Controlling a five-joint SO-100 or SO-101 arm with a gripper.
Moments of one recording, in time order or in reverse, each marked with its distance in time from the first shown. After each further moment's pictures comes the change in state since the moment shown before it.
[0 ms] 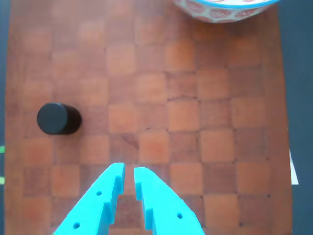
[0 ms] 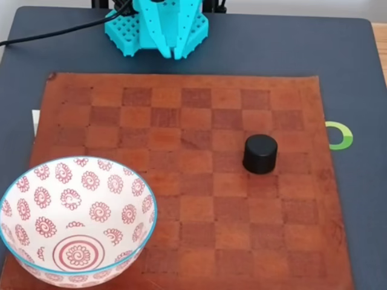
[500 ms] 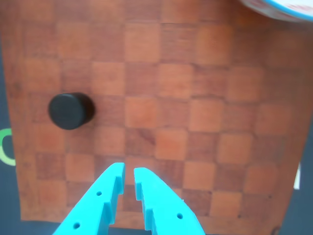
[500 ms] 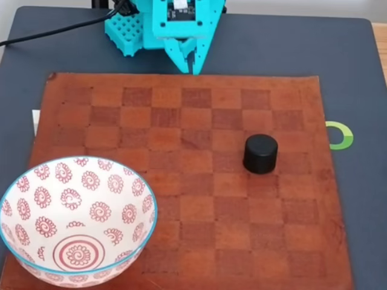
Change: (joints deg) arm -7.3 -35.8 -22.6 0.8 0.0
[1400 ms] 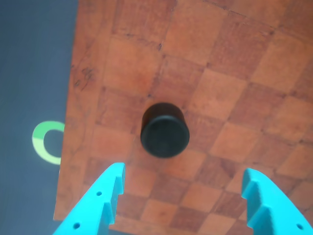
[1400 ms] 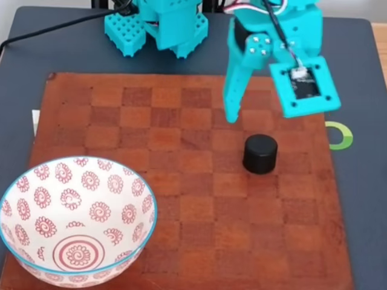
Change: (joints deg) arm -18.5 -35.9 -22.7 -0.7 5.9
